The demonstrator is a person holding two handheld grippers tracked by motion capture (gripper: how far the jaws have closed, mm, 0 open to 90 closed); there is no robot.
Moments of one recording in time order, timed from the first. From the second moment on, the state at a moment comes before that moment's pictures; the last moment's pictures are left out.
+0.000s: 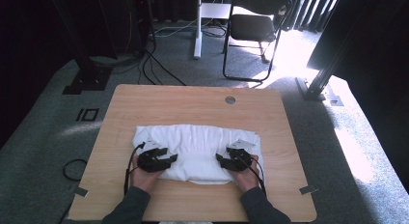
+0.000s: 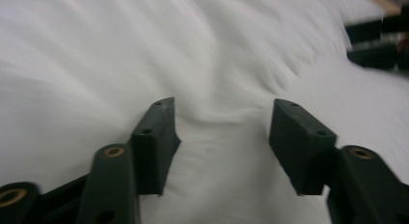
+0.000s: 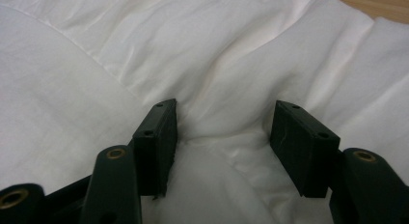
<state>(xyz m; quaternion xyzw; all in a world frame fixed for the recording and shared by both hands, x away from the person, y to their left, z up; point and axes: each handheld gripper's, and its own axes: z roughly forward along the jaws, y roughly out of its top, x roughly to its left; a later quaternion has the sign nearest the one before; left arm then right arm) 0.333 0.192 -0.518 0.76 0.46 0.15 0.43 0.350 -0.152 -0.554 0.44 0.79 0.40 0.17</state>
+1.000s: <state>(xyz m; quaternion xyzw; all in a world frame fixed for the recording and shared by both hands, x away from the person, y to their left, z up) 0.369 0.242 -0.550 0.72 0.55 0.09 0.41 0.349 -0.155 -0.558 0.44 0.78 0.42 0.16</state>
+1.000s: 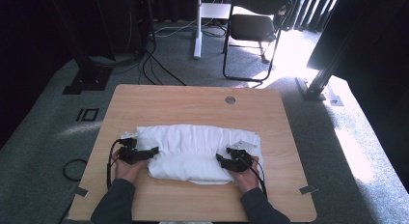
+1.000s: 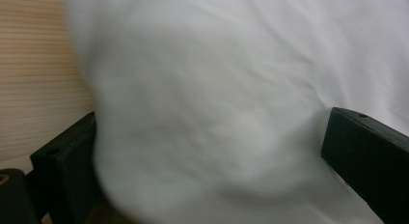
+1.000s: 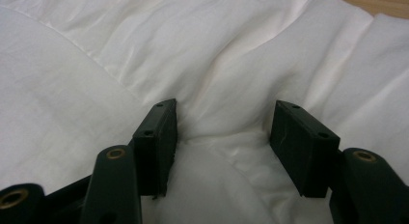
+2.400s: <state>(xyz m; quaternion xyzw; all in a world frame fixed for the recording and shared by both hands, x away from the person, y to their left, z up) 0.359 0.236 -0.493 0.74 0.47 0.08 0.47 0.341 -0.104 -0.543 0.38 0.82 0.37 0.19</state>
